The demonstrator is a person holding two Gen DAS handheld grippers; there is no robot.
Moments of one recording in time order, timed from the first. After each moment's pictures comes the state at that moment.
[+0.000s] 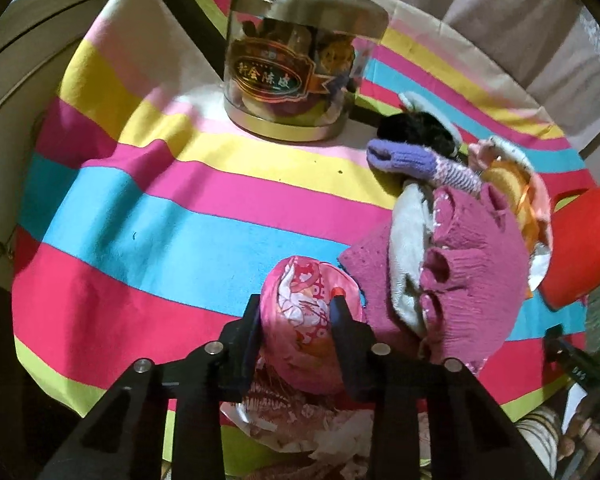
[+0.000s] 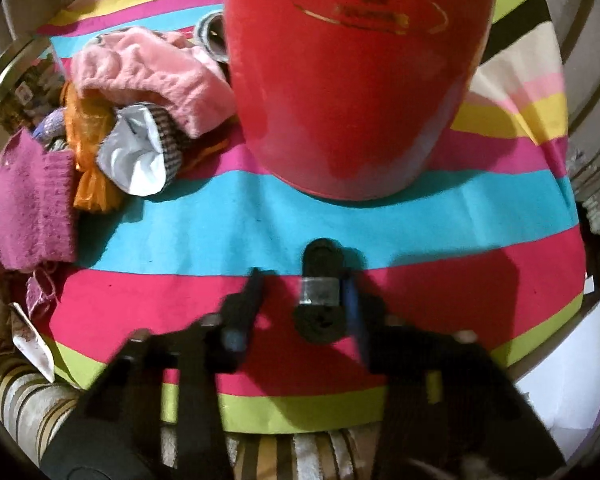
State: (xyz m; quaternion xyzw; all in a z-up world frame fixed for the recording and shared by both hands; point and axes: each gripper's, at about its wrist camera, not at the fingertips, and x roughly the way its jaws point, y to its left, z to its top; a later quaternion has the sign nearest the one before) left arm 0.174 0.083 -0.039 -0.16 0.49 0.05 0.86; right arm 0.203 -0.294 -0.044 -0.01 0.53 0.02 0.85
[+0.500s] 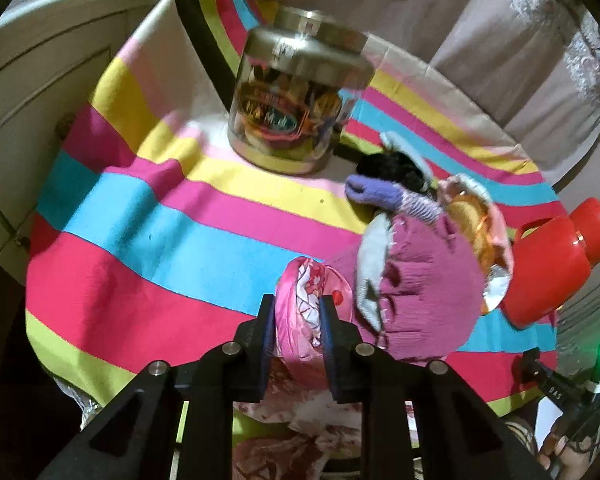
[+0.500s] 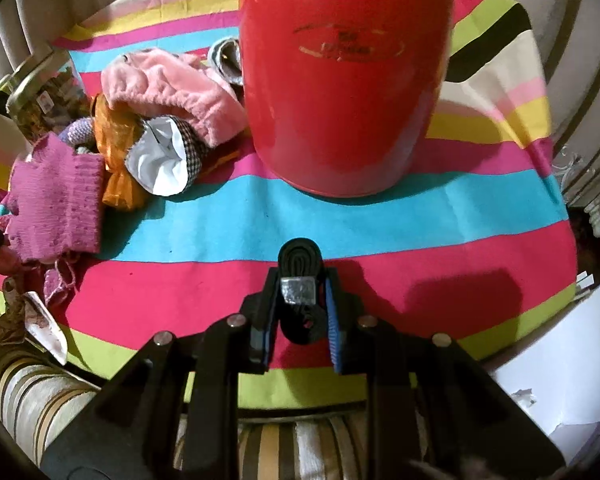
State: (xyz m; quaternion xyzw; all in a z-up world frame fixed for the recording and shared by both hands) left arm 0.145 0.084 -0.011 -0.20 0.43 0.04 0.88; right arm 0.166 -0.297 -0.024 0.01 0.49 0.02 0.87
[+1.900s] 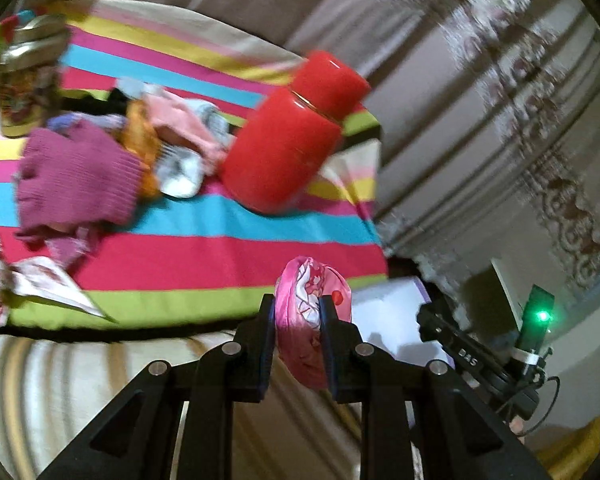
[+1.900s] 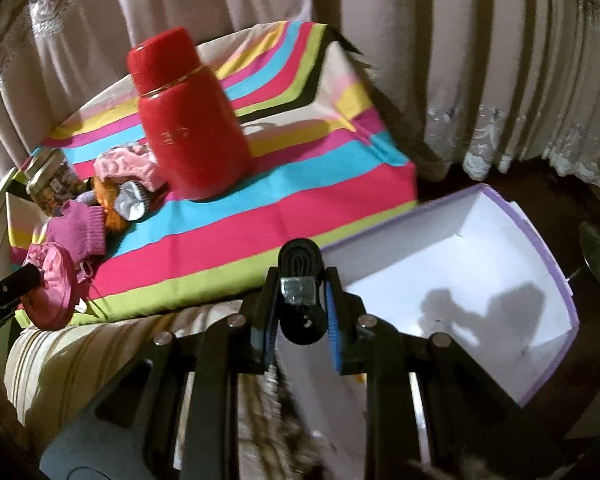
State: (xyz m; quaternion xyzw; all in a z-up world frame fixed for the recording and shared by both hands) left arm 0.069 -0.160 0.053 -0.19 0.44 -0.25 0.84; right arm 0.017 -0.446 0.049 0.11 0.42 -0.07 0.90
